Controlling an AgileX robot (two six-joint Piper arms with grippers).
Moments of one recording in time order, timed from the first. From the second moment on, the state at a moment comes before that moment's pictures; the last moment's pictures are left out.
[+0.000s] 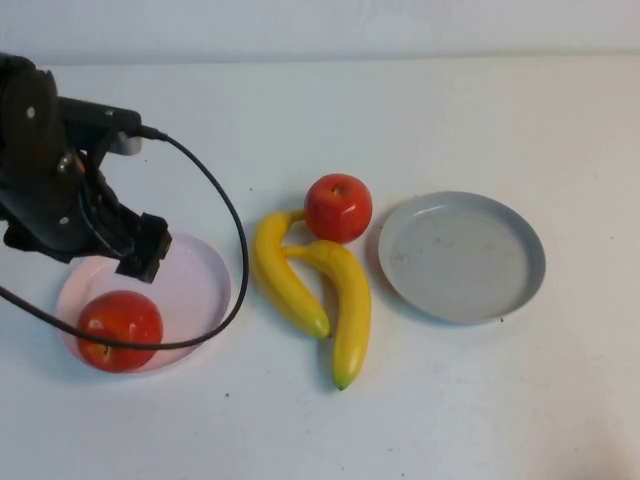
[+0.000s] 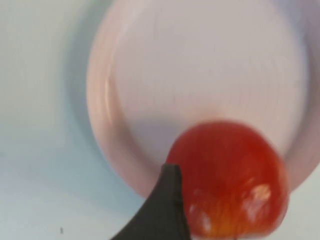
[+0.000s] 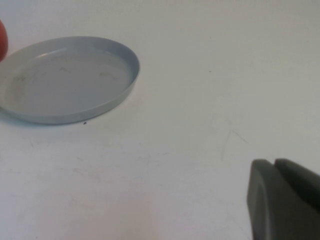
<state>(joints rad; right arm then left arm) 0.00 -0.01 0.02 0.19 0.39 -0.16 -0.31 1.57 -1.26 0.09 1.05 -0.02</state>
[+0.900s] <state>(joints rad) 0.00 -0.01 0.02 0.19 0.39 -0.16 -0.45 1.85 -1.56 -0.37 0.88 0.37</state>
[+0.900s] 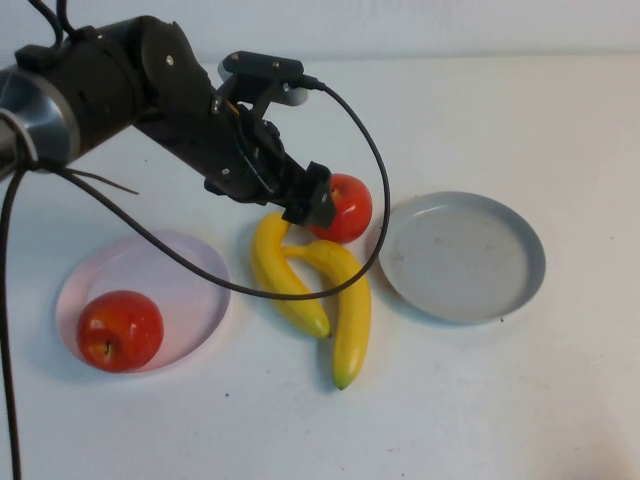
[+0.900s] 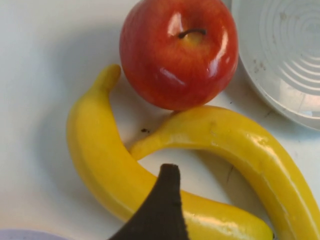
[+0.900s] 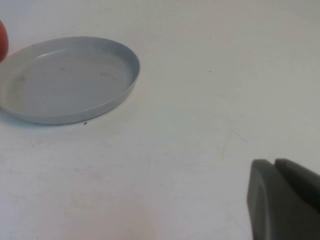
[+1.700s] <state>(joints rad) 0.00 -0.01 0.02 0.19 0.39 -0.16 -0.48 2.06 -1.86 -0.27 0.90 0.39</state>
